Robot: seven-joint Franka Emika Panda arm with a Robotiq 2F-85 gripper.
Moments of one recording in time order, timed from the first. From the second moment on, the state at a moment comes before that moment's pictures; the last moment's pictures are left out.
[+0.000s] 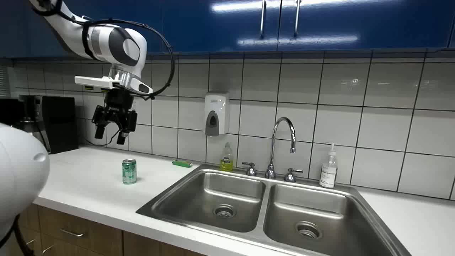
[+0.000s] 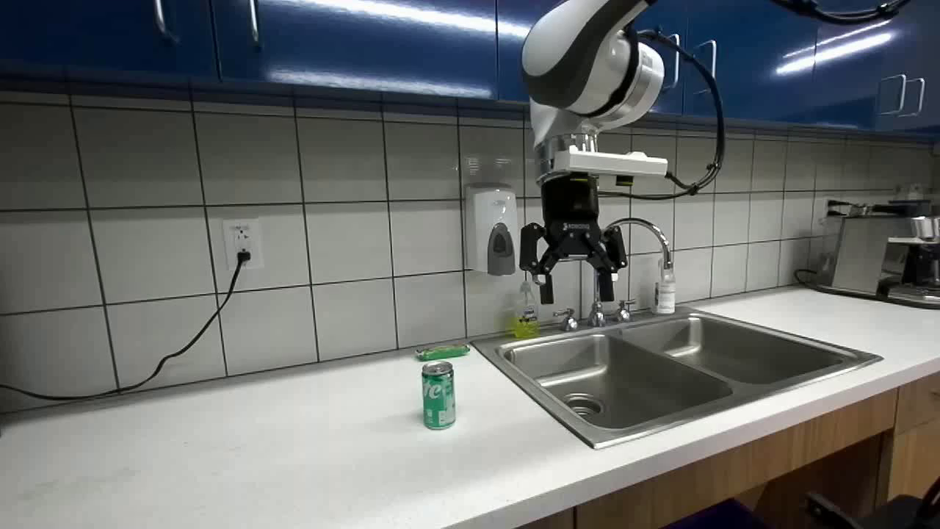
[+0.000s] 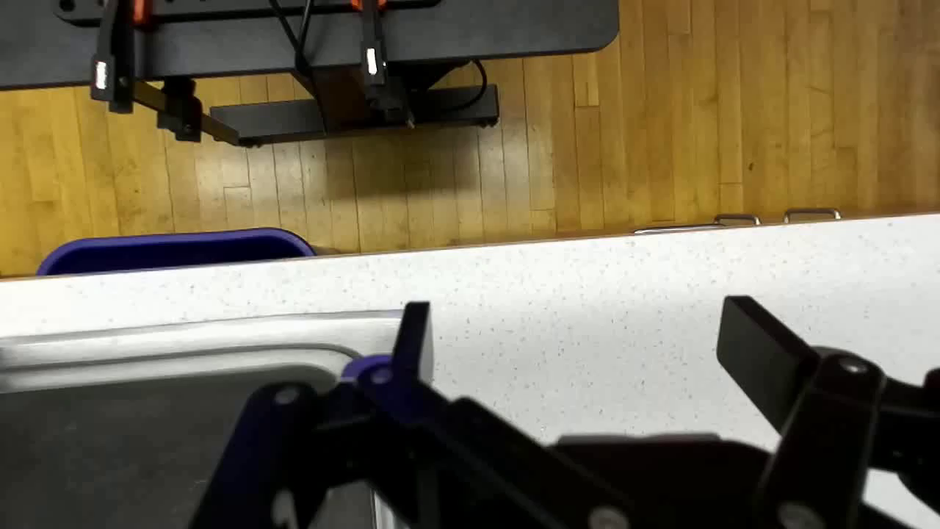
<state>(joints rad) 0.13 -0.30 0.15 -2.36 0.19 1.84 0.20</state>
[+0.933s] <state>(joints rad) 0.22 -0.24 0.18 -2.37 0.19 2.02 0.03</state>
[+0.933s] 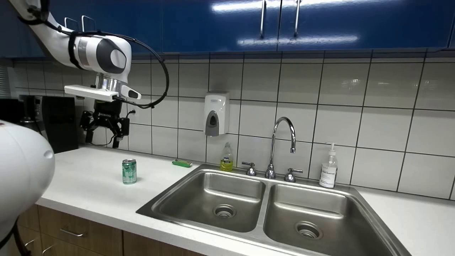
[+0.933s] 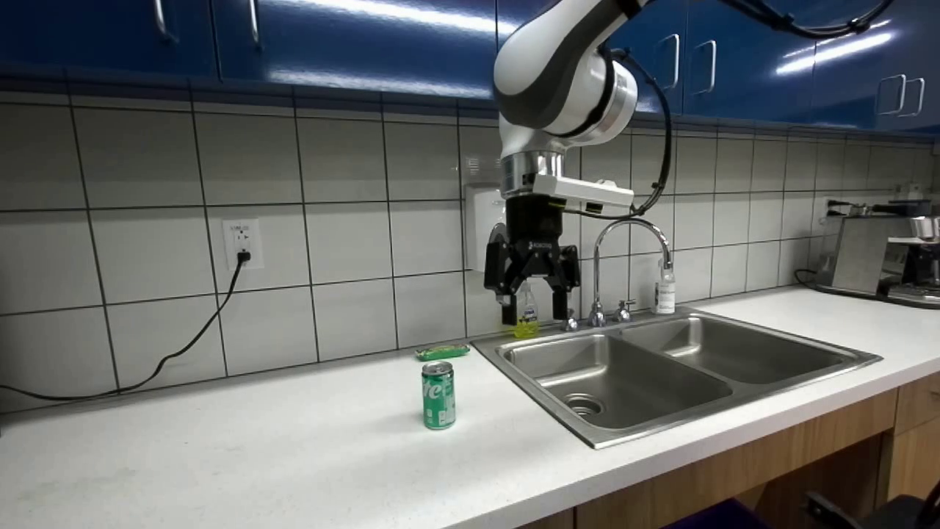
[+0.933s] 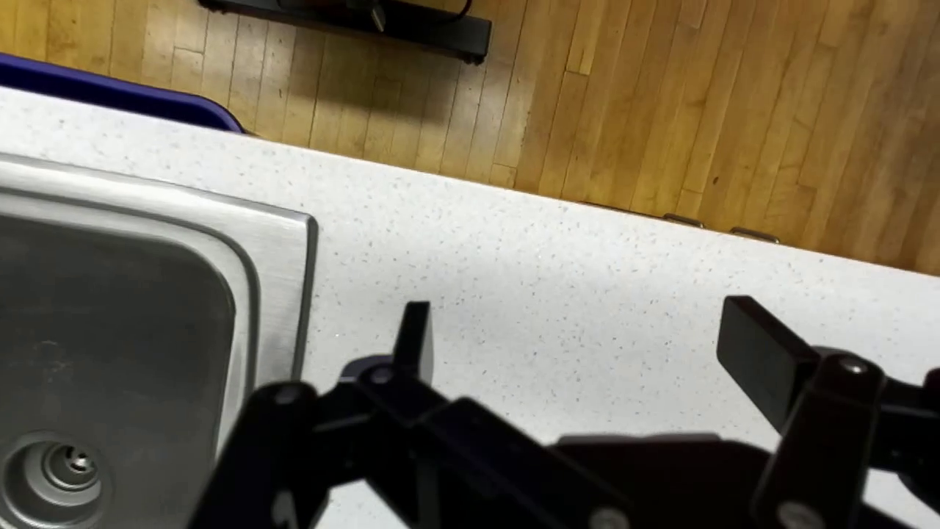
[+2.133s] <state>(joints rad) 0.27 0.26 0.21 -2.08 0.10 2.21 0.02</state>
